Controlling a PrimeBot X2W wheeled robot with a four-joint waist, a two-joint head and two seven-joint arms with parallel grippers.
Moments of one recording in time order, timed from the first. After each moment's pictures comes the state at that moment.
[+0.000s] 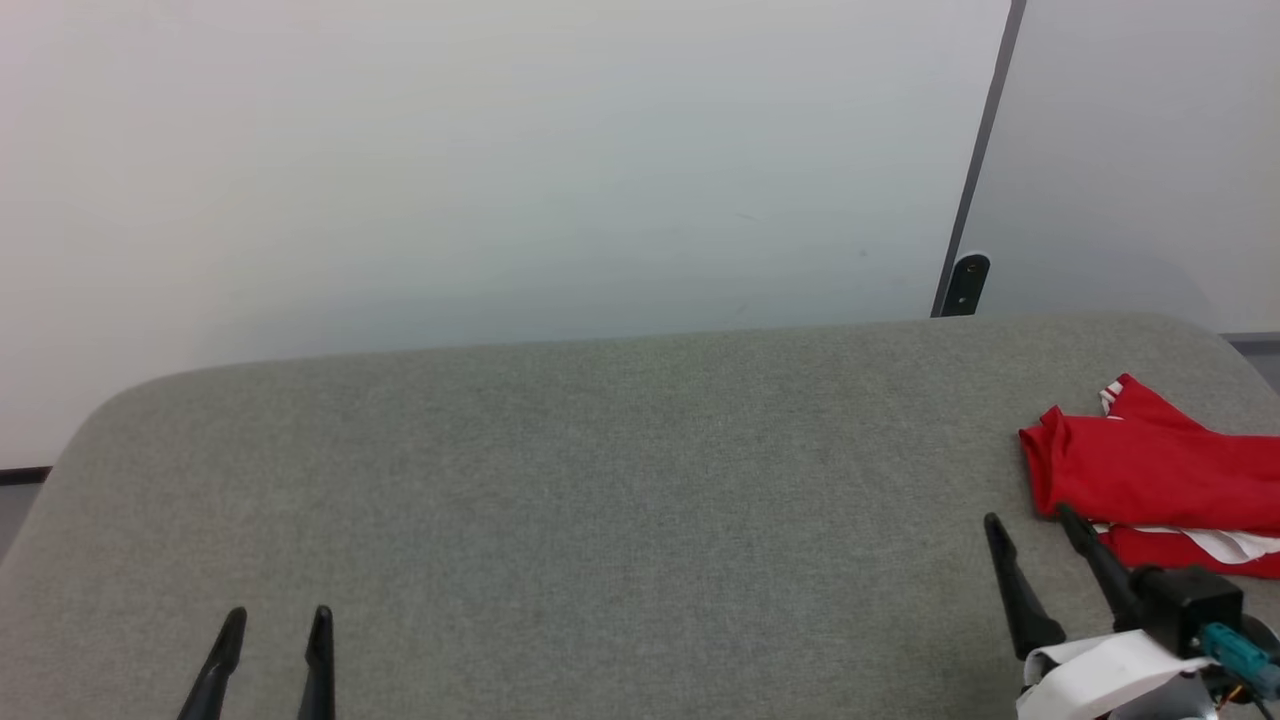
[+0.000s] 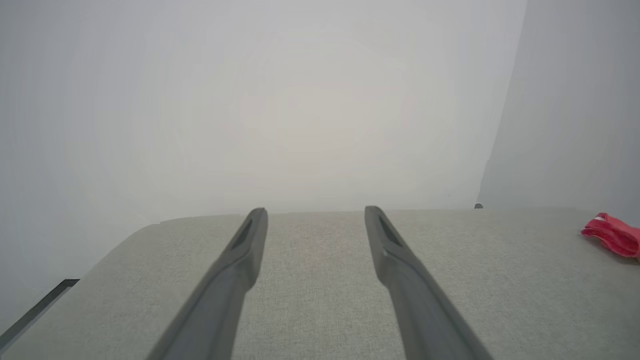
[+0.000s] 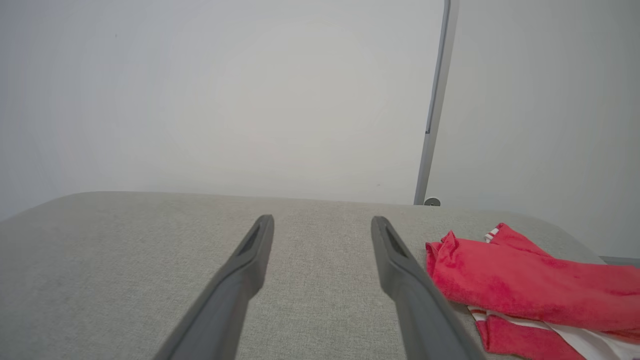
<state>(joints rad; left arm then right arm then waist) 0.26 0.23 0.05 -0.09 -0.26 -0.08 -0.26 -0.12 -0.23 0.17 0.34 0.30 0.13 -0.26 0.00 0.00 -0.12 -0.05</state>
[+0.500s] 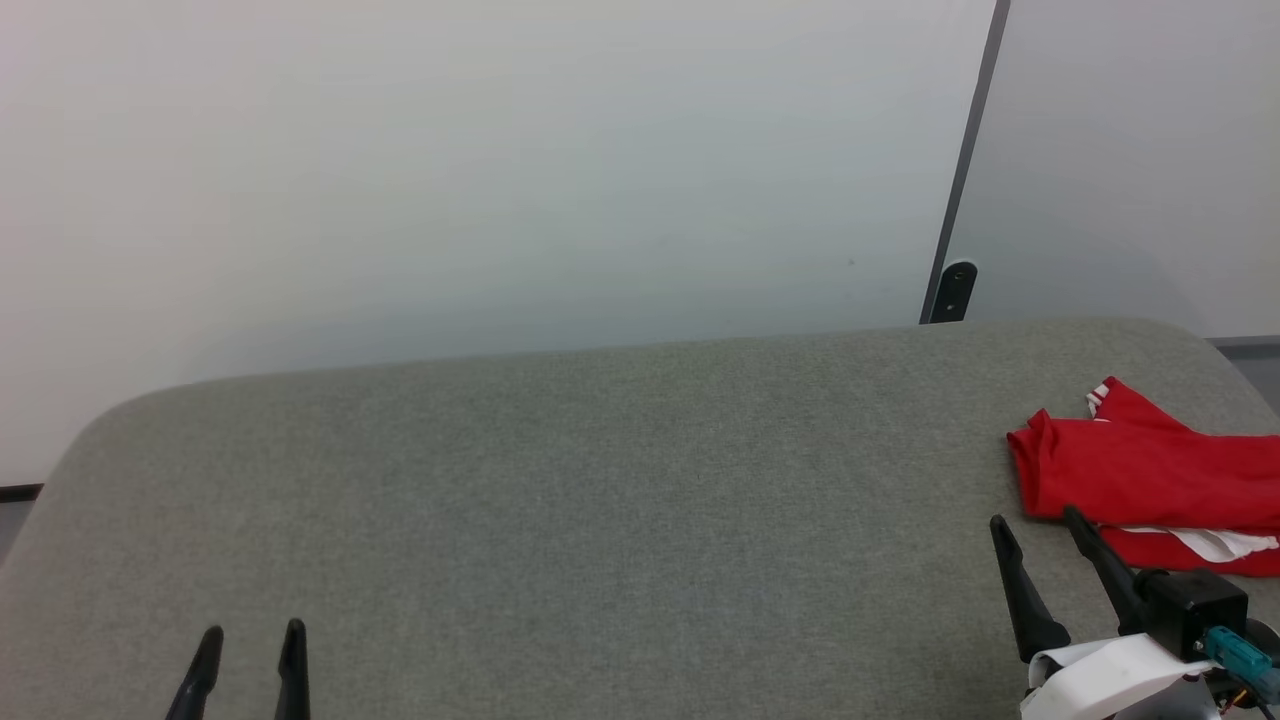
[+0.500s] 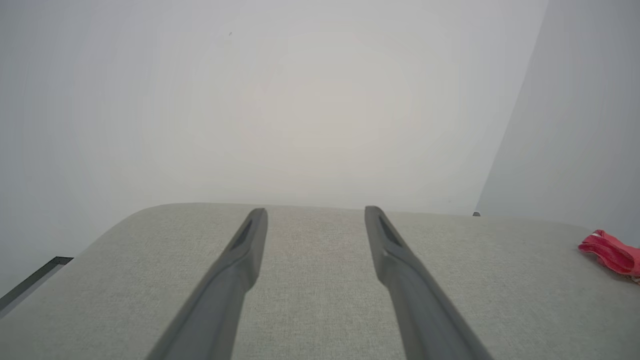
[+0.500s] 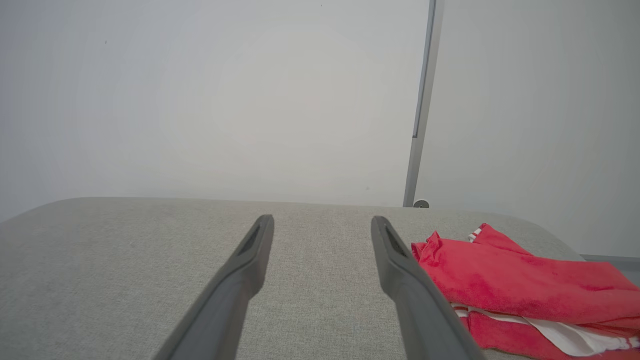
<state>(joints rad) 0.26 0.20 0.11 -0.04 -0.32 -0.12 -0.26 -0.11 -0.23 0.15 0.34 0.29 0.13 -0.26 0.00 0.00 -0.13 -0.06</state>
